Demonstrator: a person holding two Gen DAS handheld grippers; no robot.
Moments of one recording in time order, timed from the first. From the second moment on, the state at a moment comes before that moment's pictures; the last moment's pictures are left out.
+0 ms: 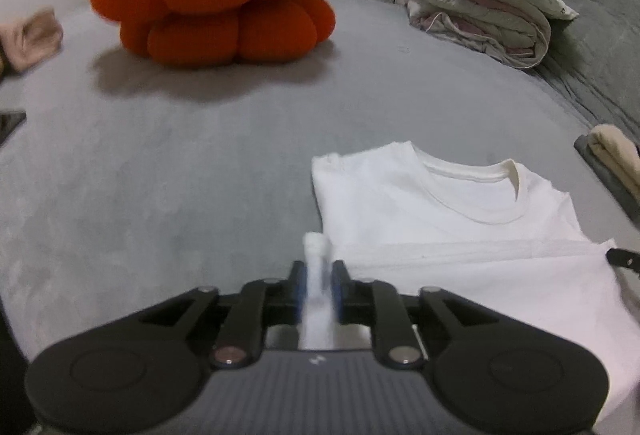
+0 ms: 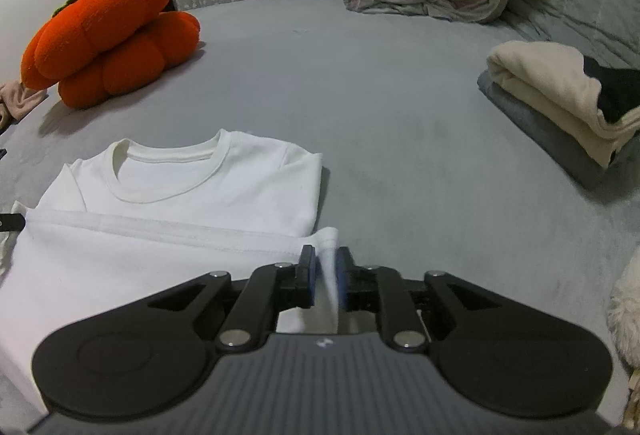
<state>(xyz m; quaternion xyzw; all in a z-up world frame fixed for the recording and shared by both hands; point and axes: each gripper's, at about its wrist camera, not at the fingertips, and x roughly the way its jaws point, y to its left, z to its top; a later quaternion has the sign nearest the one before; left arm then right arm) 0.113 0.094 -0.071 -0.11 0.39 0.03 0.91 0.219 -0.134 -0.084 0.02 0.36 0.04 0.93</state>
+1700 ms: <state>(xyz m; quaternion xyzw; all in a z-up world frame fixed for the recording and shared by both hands) -0.003 0.093 -0.082 -0.15 0.40 -0.03 0.90 0.092 -0.172 -0.078 0.18 0.42 0.05 0.89</state>
